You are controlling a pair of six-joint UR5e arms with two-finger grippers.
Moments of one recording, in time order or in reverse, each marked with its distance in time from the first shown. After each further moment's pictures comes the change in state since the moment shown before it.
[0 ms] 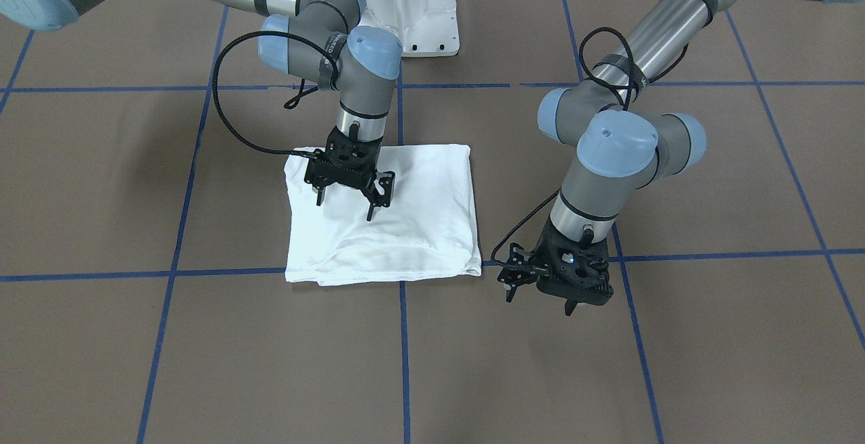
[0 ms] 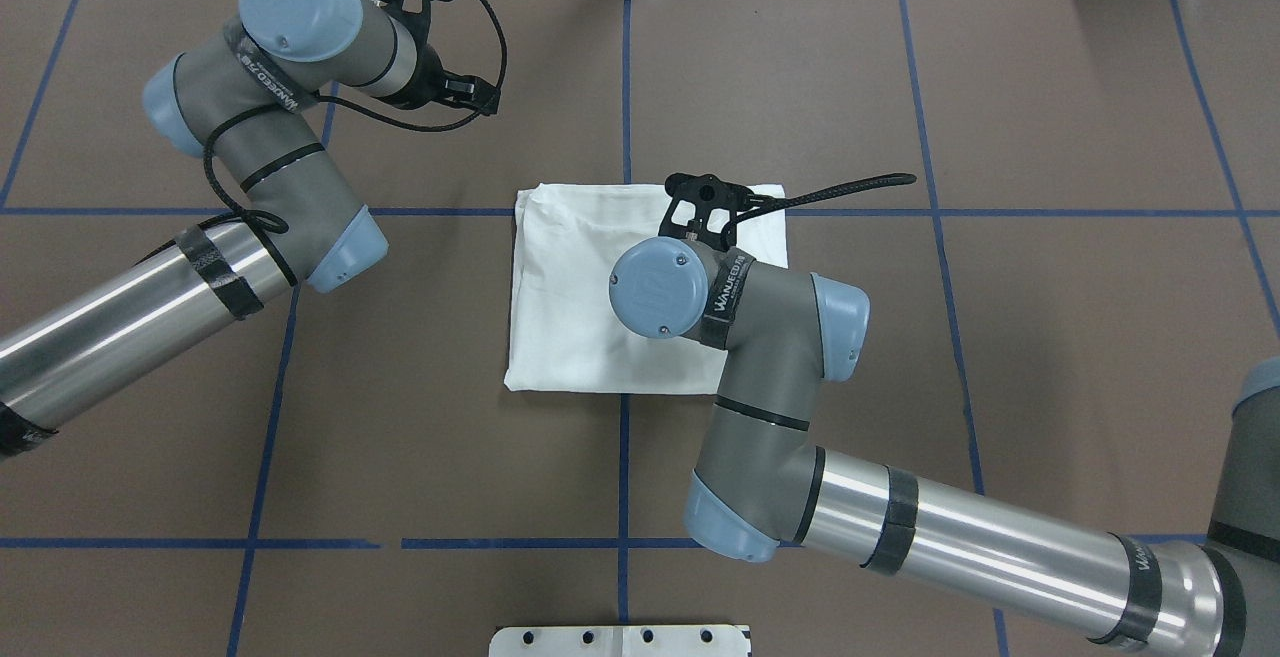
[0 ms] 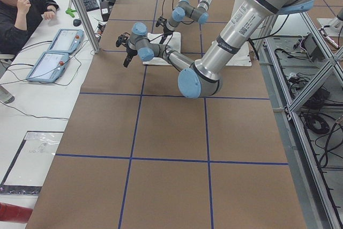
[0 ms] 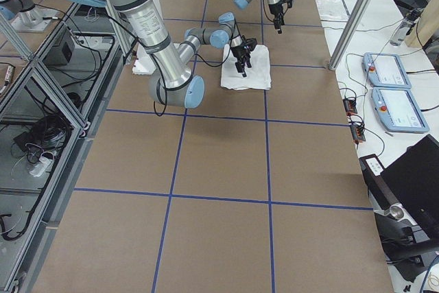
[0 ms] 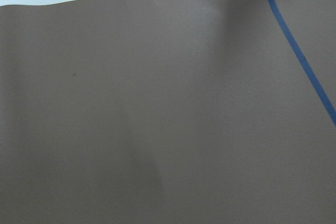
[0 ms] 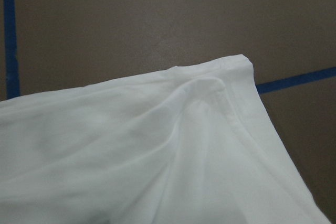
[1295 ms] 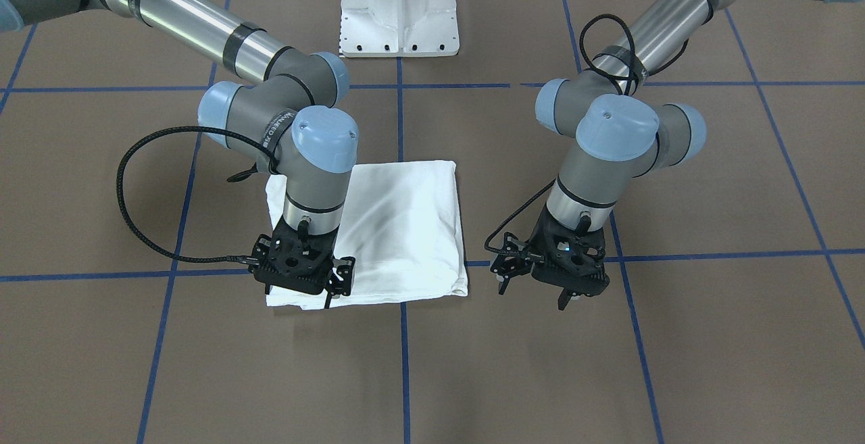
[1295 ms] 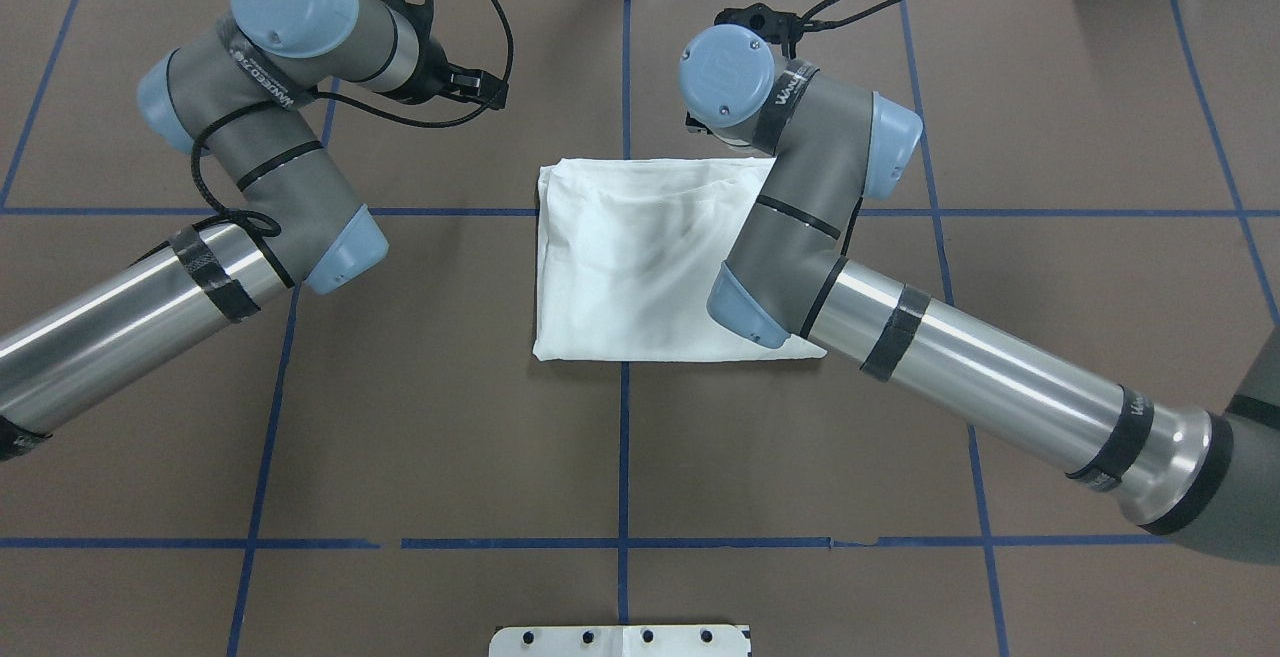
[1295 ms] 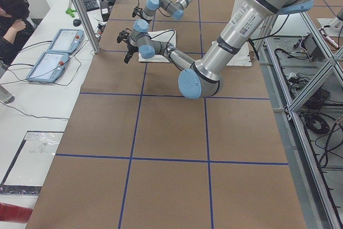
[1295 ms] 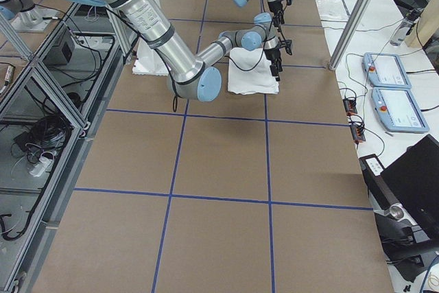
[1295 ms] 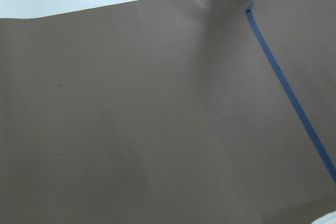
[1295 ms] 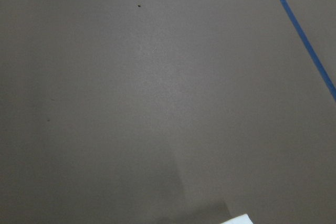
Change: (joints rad) left arm 0.000 0.018 -0.070 0.006 -0.014 0.001; right arm 0.266 0.094 -0.202 0.134 0.208 -0.290
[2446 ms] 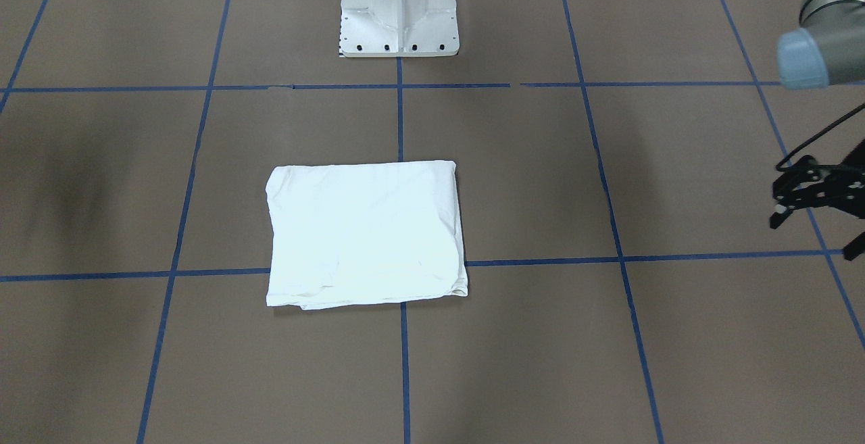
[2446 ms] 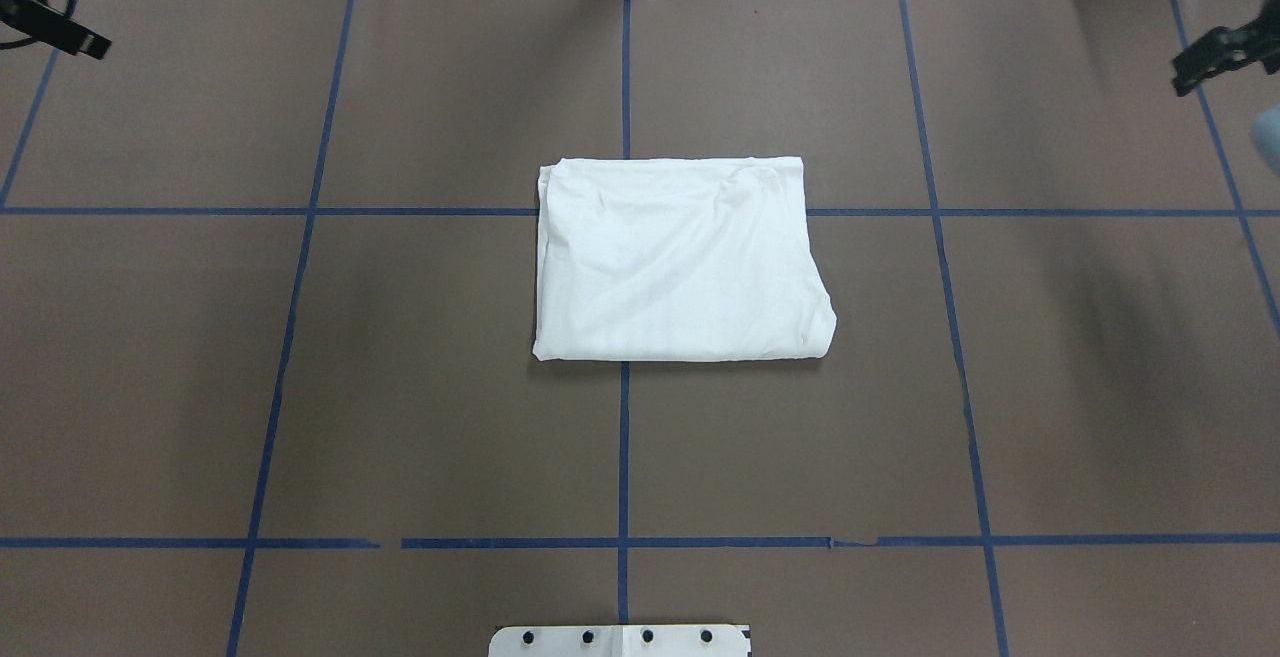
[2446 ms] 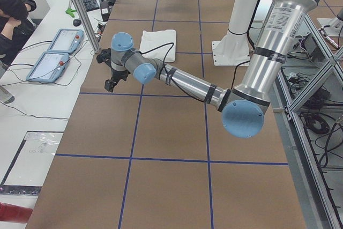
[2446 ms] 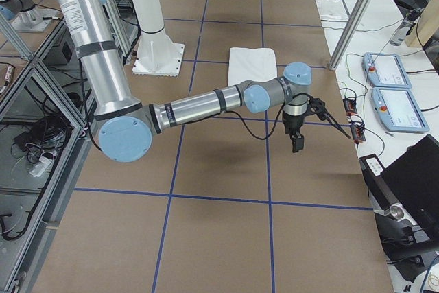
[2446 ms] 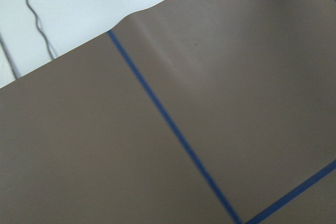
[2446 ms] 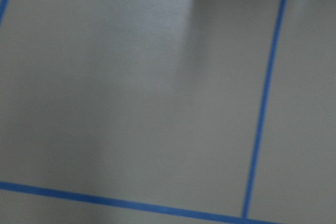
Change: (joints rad) left arm -0.516 0.406 -0.318 0.286 -0.426 0.761; right arm 0.668 -0.593 0.303 -0.027 0.563 -1.079
